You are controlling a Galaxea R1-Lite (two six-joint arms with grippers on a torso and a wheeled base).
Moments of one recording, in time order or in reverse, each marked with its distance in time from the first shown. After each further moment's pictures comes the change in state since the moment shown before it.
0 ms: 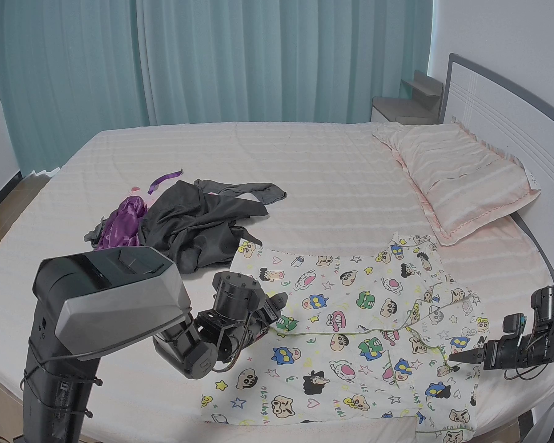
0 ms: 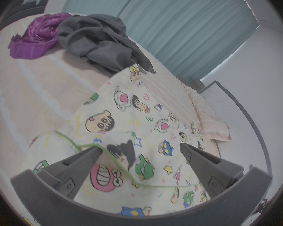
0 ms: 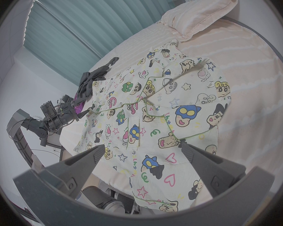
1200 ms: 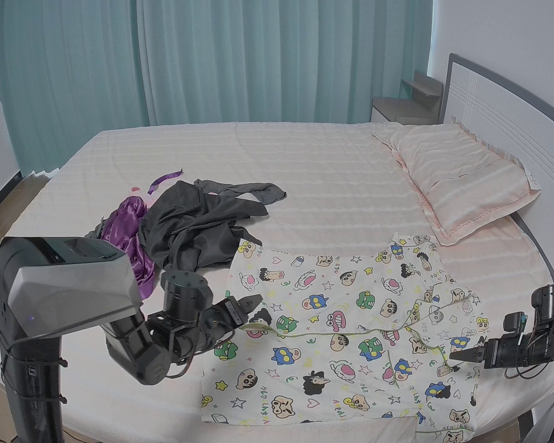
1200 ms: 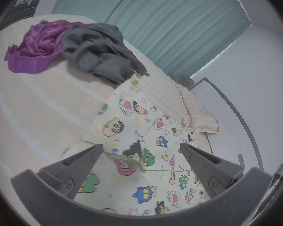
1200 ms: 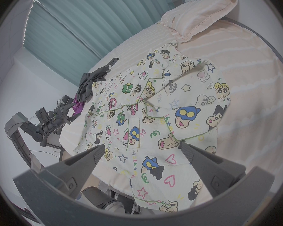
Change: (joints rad) left arm 0.113 -0.137 0.293 -0.215 -0.173 0.108; right arm 0.000 -0.009 -0.008 0.011 -0.002 0.004
